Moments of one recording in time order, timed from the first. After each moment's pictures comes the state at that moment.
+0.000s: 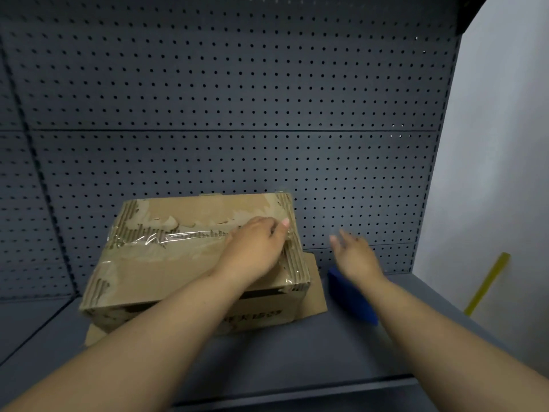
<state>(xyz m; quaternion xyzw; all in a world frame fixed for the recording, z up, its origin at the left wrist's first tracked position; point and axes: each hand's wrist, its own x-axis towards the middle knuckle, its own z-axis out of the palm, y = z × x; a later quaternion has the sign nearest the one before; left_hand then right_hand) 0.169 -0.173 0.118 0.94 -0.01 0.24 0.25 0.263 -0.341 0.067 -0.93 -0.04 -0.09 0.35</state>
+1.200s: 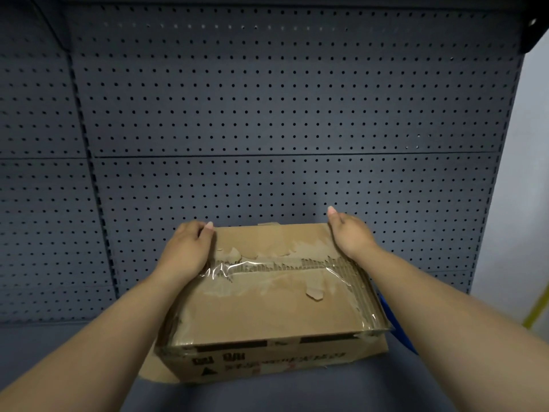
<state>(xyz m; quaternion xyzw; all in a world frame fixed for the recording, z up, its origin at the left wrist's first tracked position) 0.173 0.021 0.132 0.89 0.16 0.31 0.31 0.288 -0.224 0.144 -0.92 -0.14 -0.15 0.35</state>
